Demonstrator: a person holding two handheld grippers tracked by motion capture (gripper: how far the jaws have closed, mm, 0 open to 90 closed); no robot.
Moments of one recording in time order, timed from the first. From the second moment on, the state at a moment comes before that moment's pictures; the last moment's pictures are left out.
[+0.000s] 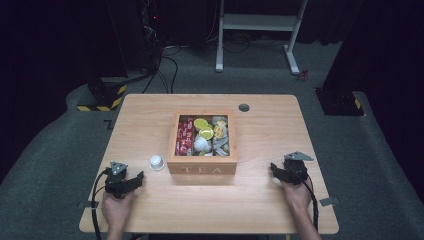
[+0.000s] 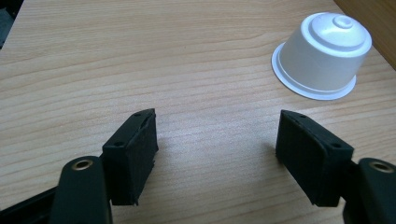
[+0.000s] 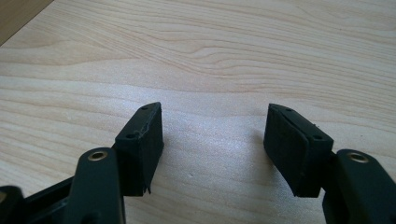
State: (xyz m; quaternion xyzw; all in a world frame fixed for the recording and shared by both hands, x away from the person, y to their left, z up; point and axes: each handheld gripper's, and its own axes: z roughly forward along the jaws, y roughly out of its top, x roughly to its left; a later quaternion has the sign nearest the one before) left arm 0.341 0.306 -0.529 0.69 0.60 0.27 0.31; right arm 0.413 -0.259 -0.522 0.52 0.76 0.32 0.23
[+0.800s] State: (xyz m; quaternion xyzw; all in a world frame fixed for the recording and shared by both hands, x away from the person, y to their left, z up) left arm 0.340 0.305 -0.529 0.69 0.60 0.27 0.31; right arm 0.412 -0.258 -0.523 0.53 0.75 0.32 0.24
